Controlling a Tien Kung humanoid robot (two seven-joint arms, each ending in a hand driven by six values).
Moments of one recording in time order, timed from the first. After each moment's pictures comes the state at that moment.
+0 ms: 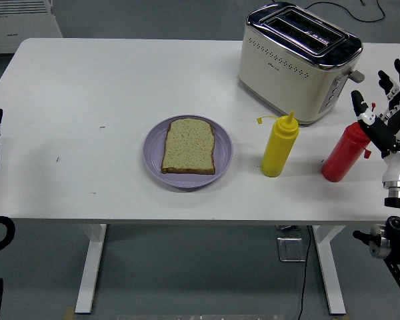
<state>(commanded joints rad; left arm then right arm) -0.07 0.00 -1.86 -1.40 0.35 0.06 -0.03 0.17 -0.26 1.13 1.45 -1.00 -0.61 0.59</state>
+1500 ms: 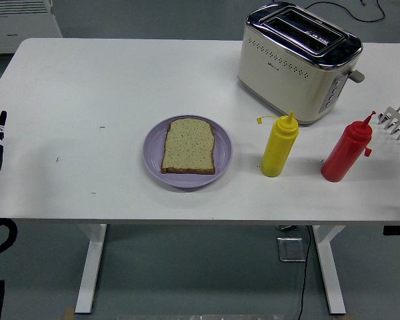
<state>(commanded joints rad) -0.07 0.00 -1.85 -1.40 0.35 0.06 -0.03 0.13 -0.27 1.53 1.51 -0.08 -0.14 0.28</state>
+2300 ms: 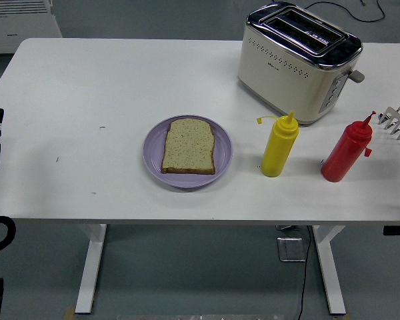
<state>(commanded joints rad) -0.08 0.00 -1.86 -1.40 0.35 0.06 -0.03 0.14 -0.27 1.55 1.47 -0.08 -0.12 0.27</state>
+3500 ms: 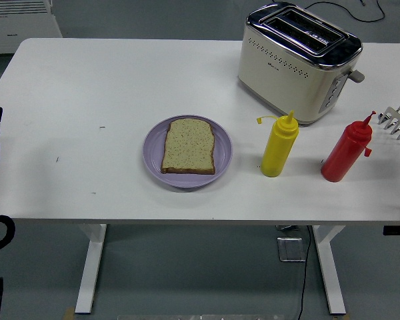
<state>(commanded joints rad) -0.08 0.00 -1.86 -1.40 0.35 0.06 -0.03 0.14 -0.26 1.54 1.44 -0.07 -0.12 0.26</state>
